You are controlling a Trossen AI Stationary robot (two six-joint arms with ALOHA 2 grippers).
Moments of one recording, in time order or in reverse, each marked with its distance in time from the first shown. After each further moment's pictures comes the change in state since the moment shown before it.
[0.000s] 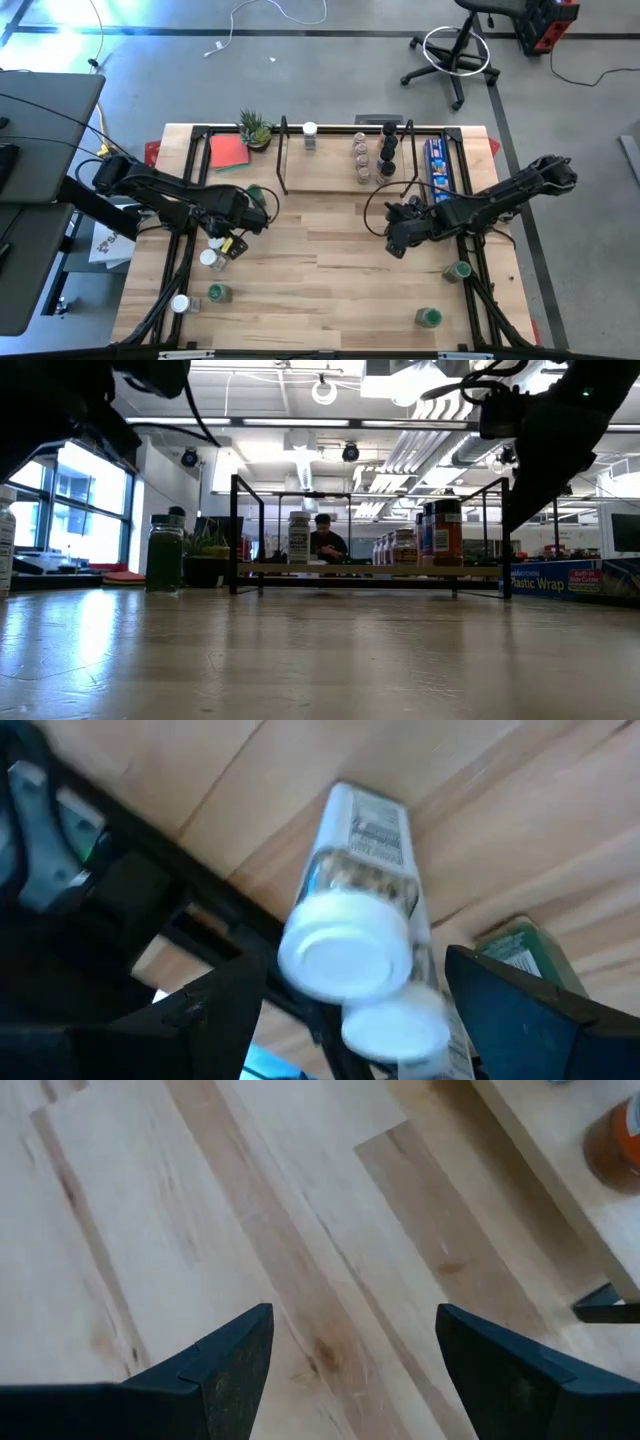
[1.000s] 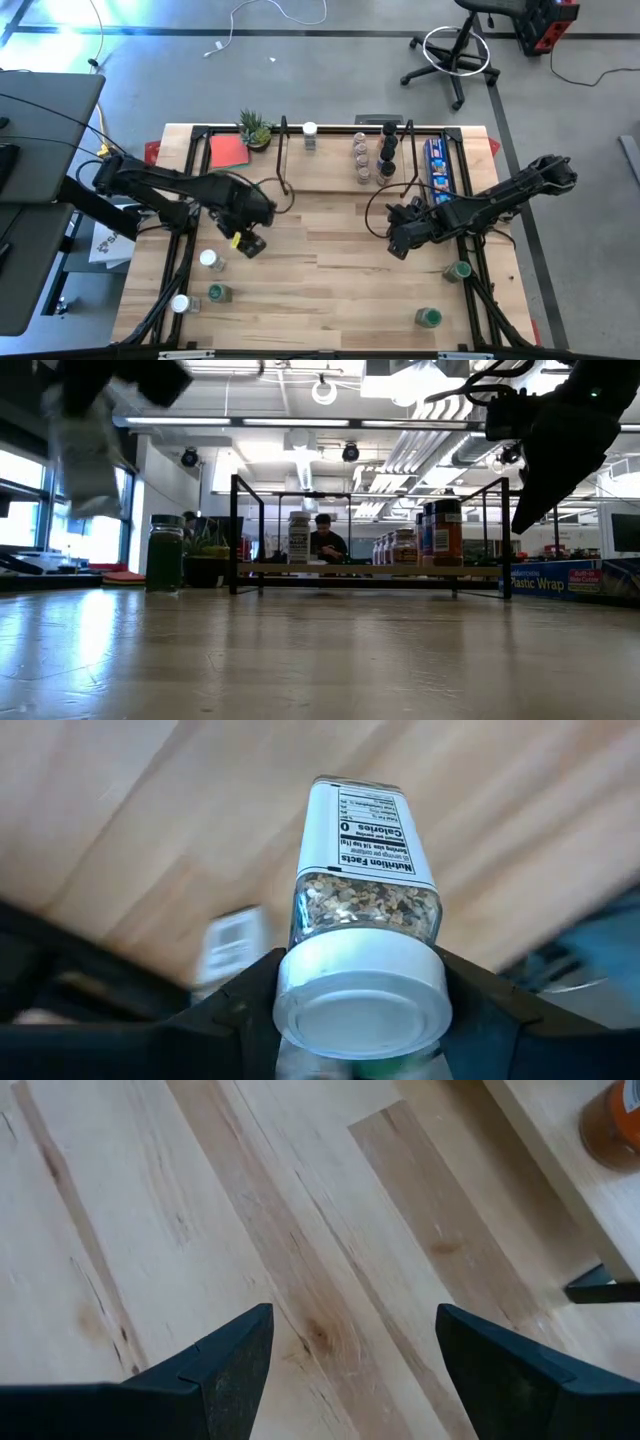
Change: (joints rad) left arm 0.014 0.002 0.218 0.125 0.046 -0.017; right arm 0.023 0.000 0.001 -0.044 0.002 0.025
